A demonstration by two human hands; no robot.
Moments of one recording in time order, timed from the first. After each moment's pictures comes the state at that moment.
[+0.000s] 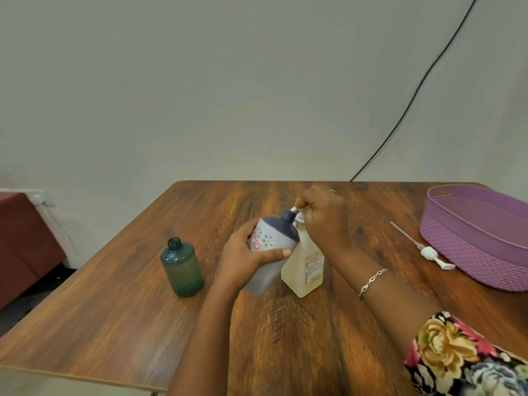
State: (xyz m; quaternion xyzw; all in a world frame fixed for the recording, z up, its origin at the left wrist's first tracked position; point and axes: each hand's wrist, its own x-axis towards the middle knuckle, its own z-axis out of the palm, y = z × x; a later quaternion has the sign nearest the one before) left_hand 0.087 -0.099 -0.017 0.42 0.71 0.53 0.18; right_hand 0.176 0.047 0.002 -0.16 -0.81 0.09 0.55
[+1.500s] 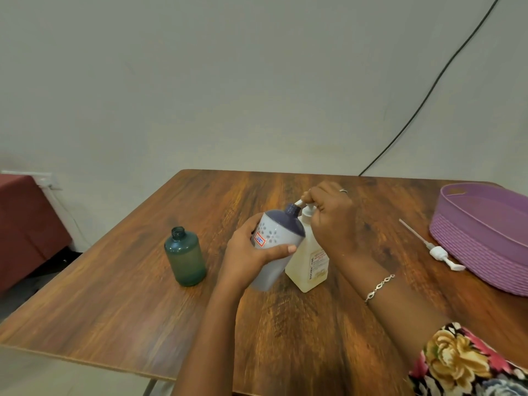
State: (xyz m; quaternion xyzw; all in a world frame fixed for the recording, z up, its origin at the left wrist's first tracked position) left_hand 0.093 -0.100 -0.021 0.40 0.70 0.57 0.18; right_hand 0.178 0.044 -0.004 -0.14 -0.81 0.07 0.57
